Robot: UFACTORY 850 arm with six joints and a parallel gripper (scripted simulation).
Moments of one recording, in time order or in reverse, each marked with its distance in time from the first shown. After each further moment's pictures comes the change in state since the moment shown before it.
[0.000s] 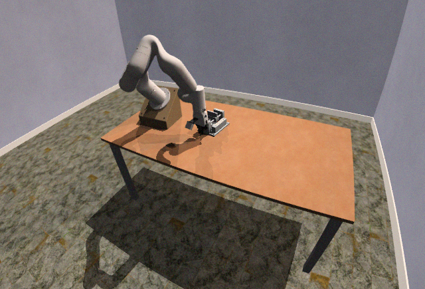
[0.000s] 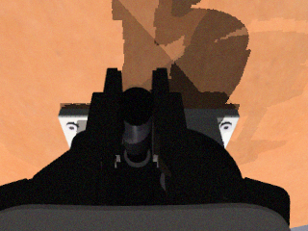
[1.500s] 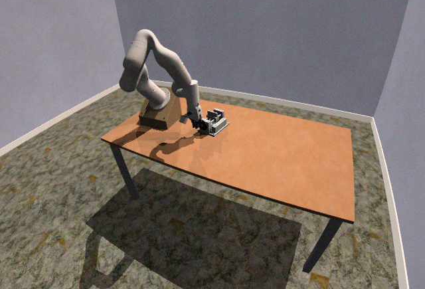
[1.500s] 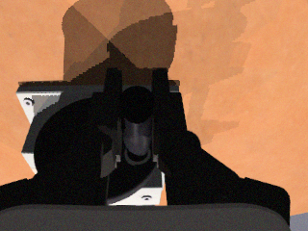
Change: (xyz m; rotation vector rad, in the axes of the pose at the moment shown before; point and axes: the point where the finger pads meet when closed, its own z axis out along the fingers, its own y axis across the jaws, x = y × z) arm 0.000 0.048 -0.029 -0.001 0.000 -0.001
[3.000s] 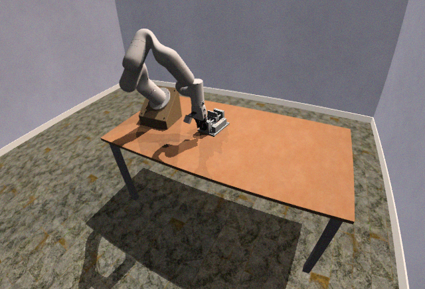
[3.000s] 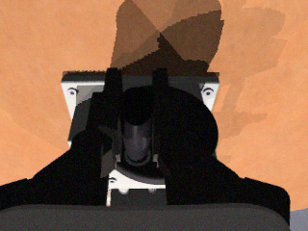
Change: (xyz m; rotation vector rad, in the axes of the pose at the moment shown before) arm 0.000 -0.040 -0.013 0.001 0.000 0.001
